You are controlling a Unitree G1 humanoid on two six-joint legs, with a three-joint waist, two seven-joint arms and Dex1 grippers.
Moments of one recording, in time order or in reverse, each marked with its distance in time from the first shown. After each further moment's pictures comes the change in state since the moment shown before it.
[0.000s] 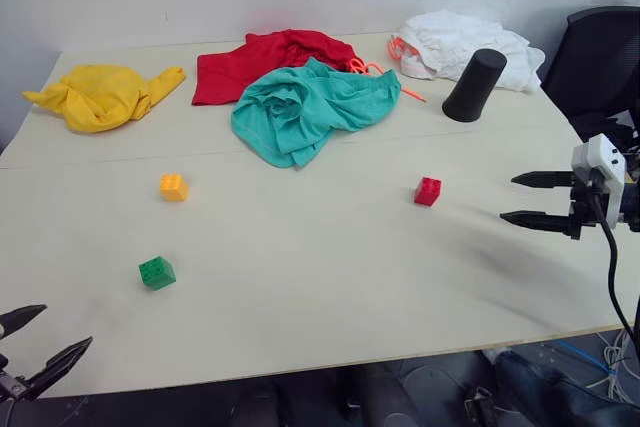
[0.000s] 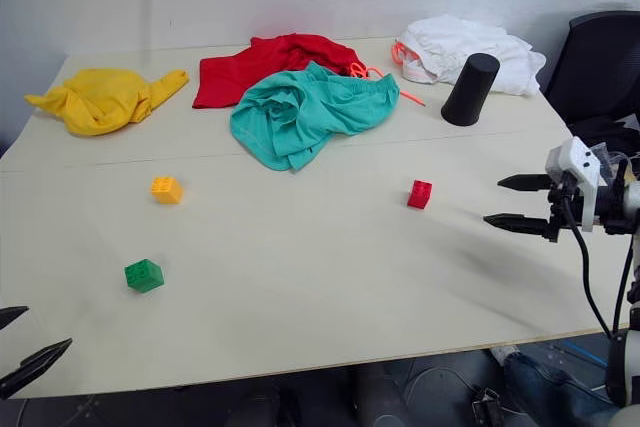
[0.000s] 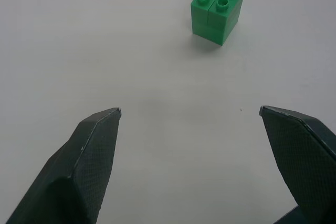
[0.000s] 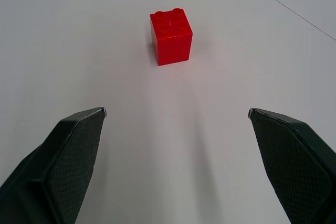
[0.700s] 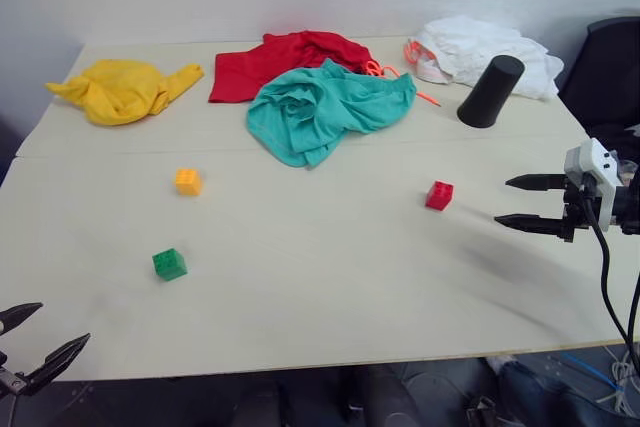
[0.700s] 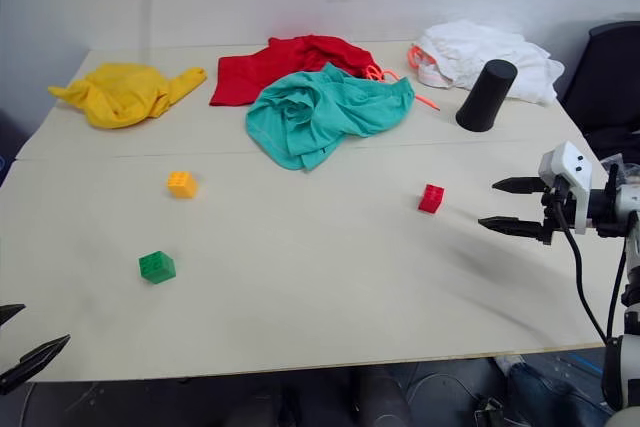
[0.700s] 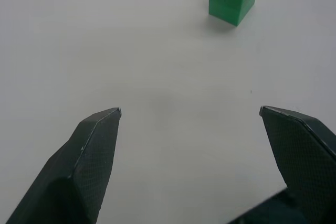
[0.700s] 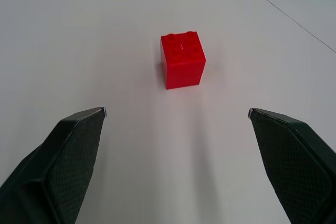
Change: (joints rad) left arm -0.012 0.009 -0.001 -0.002 0.012 0.017 0.033; right arm 0.024 0.015 -0.002 -0.031 0.001 -0.001 -0.021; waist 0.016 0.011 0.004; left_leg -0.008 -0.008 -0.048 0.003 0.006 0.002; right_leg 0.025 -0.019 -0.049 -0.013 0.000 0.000
